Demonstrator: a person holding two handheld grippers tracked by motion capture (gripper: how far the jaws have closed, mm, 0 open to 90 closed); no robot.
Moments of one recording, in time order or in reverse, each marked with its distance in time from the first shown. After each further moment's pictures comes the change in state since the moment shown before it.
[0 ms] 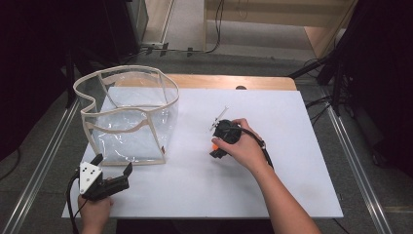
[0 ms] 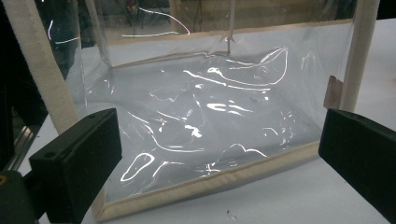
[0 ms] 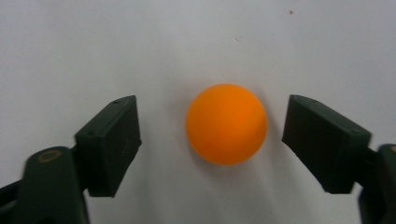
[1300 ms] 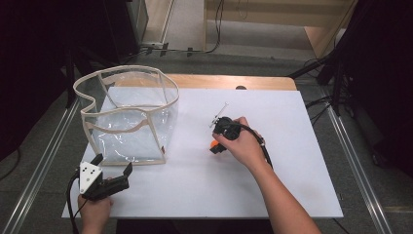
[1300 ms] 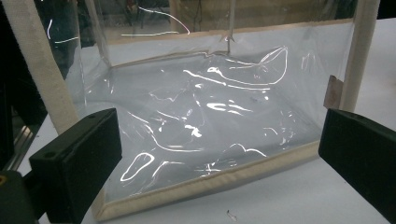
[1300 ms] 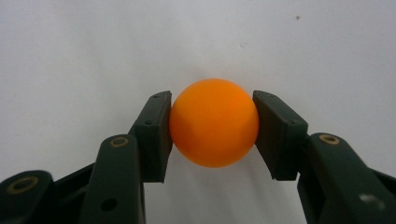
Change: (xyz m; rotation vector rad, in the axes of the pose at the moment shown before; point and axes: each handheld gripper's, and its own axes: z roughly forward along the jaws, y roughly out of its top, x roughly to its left) left arm 0.000 0.000 0.000 0.004 0.002 0.001; right arm -0.009 0.005 -0.002 -0.004 0.089 0.008
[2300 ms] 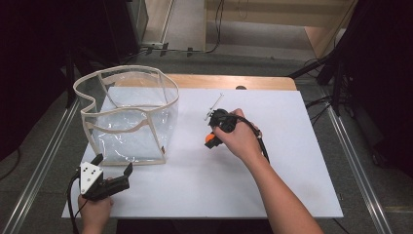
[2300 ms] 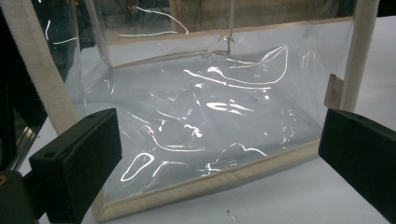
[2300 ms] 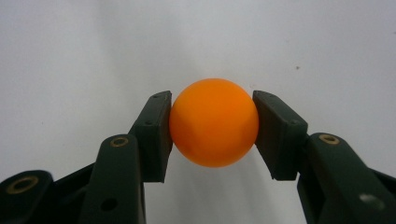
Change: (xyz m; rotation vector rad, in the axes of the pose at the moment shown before) left arm -0.001 0.000 0.000 -0.001 0.005 0.005; right arm 0.004 0.026 -0.022 -0.010 0.034 -0.057
